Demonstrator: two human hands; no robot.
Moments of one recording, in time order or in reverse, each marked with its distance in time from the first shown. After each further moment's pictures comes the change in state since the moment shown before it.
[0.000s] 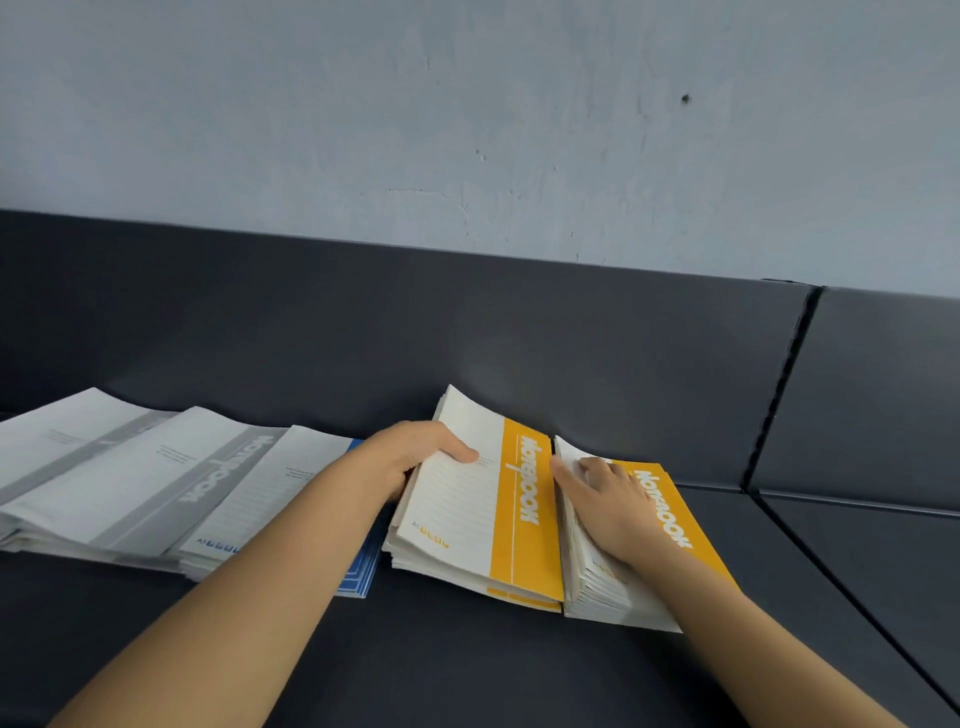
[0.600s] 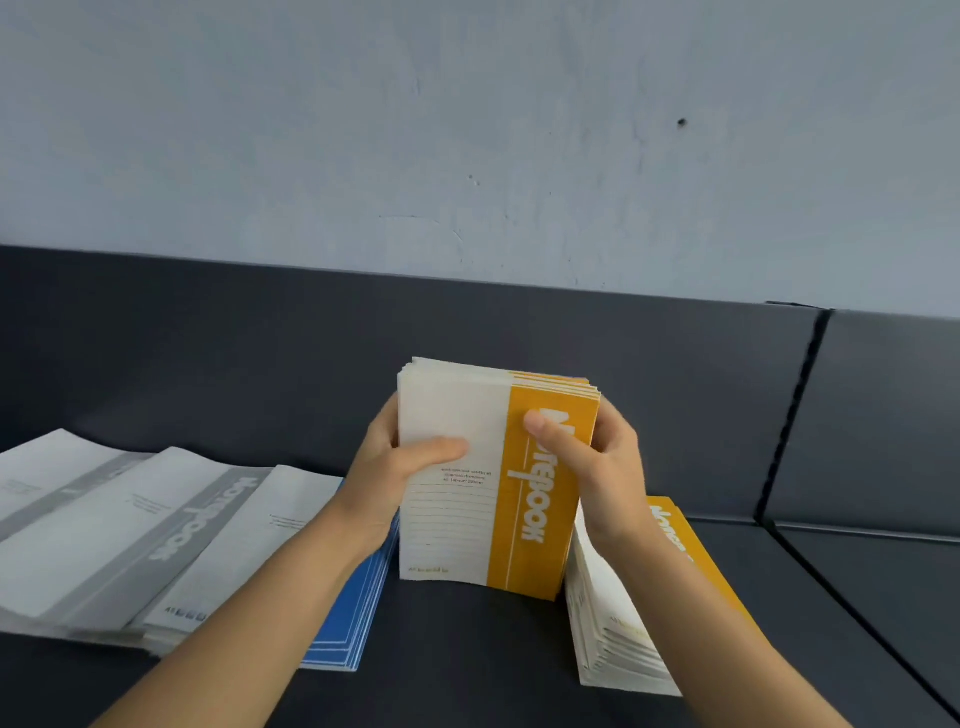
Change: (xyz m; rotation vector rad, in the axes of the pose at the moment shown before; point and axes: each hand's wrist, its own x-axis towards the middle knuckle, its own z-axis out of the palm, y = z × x) left_hand -0.016 -0.005 -0.004 -0.247 0.013 0.746; right_hand -0.009 -0.070 -0.033 1.117 0.122 -0.433
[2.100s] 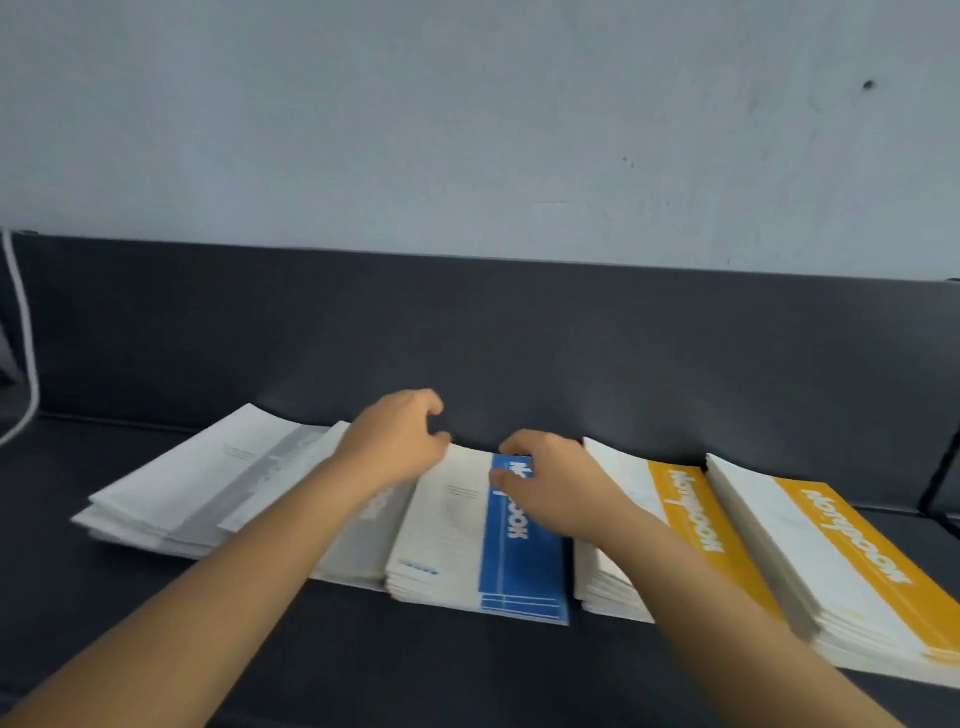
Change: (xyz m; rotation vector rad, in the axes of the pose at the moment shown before) left_hand -0.020 0.041 -0.151 1.305 0.105 -0.207; right_hand -0.016 0.010 0.161 -1.023 -0.482 0.119
